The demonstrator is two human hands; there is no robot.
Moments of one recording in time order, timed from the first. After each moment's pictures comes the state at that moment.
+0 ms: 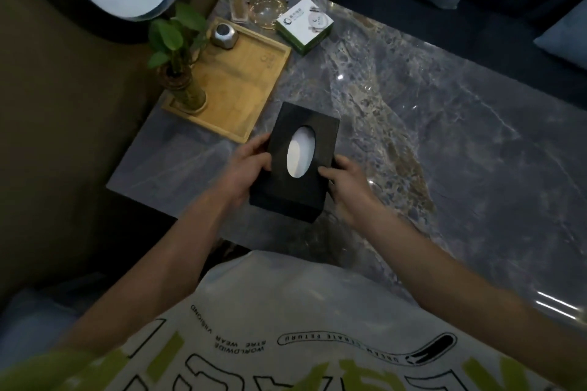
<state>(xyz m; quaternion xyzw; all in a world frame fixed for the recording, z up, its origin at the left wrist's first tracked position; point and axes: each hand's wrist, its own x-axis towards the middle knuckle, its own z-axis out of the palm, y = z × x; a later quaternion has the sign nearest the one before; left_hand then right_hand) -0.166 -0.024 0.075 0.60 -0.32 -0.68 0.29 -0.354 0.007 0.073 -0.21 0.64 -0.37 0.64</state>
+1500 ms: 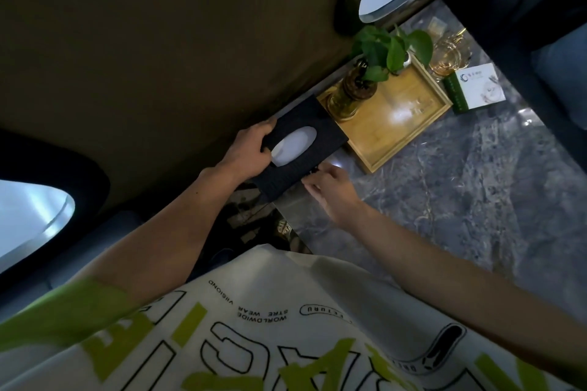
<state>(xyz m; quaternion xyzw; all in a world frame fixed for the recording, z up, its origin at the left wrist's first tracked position) 0.088 -0.010 0.016 0.74 -0.49 -0.42 0.21 -0.101 -0.029 0.048 -0.33 0.57 -0.14 0.74</state>
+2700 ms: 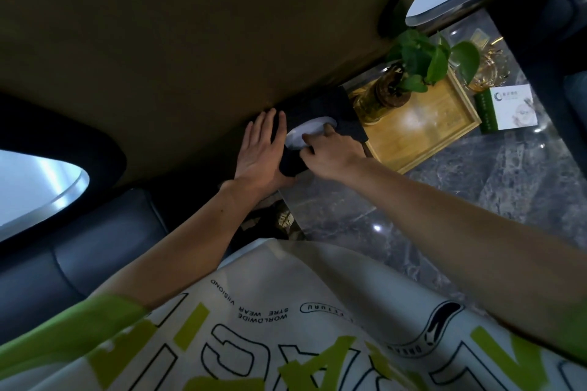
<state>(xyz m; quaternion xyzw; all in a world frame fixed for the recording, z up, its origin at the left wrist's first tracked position) 0.073 0.012 -0.004 0.79 -0.56 -0.25 0.02 -0.039 -0.095 0.040 -0.84 0.38 0.33 0.18</state>
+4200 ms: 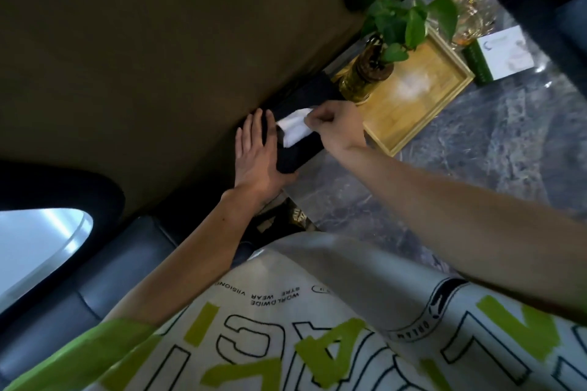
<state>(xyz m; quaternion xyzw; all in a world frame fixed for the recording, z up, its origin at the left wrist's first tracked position) 0.070 0.017 -0.012 0.81 -0.55 -0.21 0.04 -0.053 -0.097 0.036 -0.66 0.60 -0.11 0.44</state>
